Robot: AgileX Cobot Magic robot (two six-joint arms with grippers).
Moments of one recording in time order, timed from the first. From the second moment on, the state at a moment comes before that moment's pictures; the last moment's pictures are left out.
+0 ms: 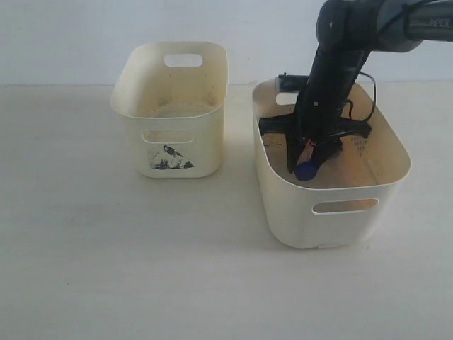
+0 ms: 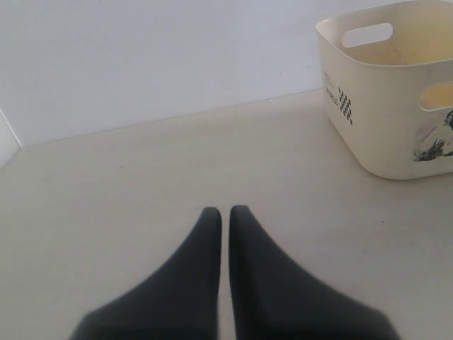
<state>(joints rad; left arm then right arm) -0.04 0.00 0.00 0.21 0.27 -0.02 0.22 2.22 -1.76 0.18 1.19 0.13</state>
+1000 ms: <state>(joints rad) -0.04 0.00 0.00 0.21 0.27 -0.02 0.38 1.91 -1.76 0.76 0.74 -0.54</state>
